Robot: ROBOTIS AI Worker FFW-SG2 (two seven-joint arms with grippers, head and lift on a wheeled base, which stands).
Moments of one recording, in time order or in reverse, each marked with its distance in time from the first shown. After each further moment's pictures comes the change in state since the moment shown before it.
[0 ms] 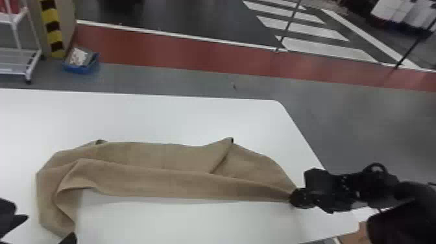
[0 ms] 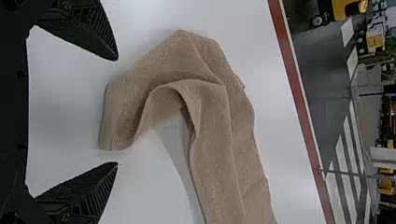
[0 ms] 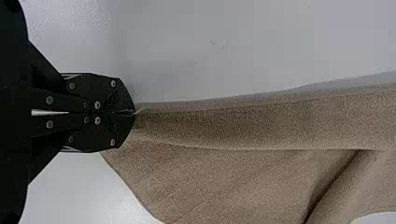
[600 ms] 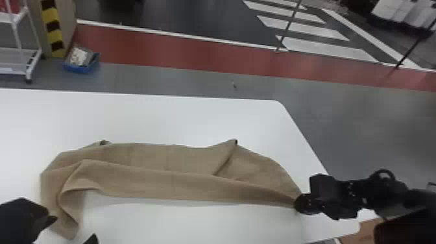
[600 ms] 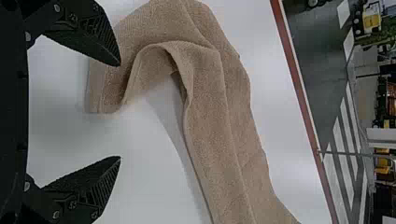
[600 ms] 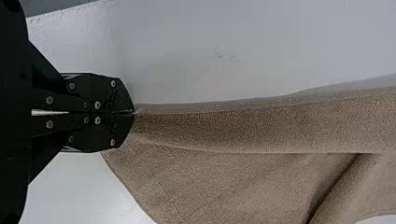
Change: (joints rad) left arm -0.001 0.015 -0.087 0.017 -0.004 -0.011 0.016; right arm 0.057 0.008 -0.040 -0.056 -0.006 0.017 0.000
